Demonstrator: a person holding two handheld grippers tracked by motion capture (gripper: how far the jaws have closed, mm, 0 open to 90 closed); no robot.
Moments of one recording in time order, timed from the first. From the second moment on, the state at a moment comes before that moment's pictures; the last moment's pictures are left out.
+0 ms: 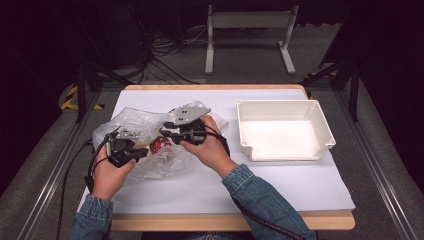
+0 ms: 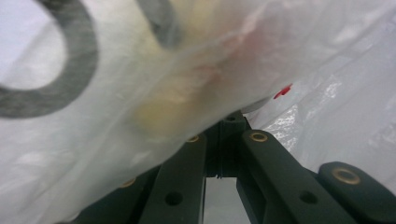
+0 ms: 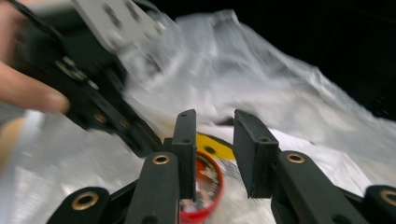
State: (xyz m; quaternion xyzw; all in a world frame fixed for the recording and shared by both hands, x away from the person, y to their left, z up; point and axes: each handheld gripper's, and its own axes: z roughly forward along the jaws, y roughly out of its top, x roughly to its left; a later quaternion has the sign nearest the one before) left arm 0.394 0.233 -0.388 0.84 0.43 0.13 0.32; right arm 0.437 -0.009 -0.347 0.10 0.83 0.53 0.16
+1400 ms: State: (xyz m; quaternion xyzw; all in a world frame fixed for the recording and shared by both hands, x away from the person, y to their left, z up) left arm 0.416 0.296 -0.426 0.78 0.54 0.07 0.30; right arm 0.490 -0.034 -0.444 0.14 0.91 0.39 0.03
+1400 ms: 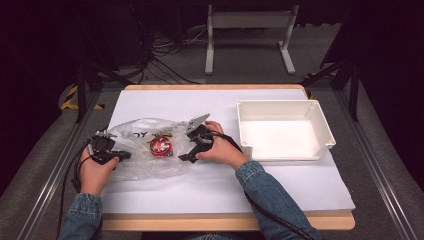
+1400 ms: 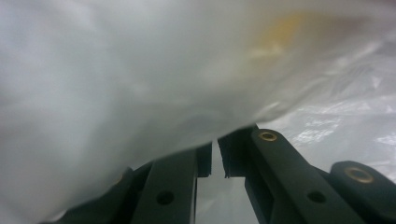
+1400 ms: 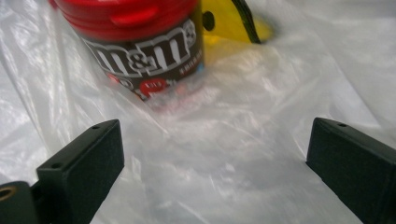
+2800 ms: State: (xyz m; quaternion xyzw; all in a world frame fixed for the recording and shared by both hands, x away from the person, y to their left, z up) left arm 0.413 0.293 -0.383 0.75 0.48 0.15 0.43; right arm 0.446 -0.025 -0.400 0.11 0.87 0.47 0.04
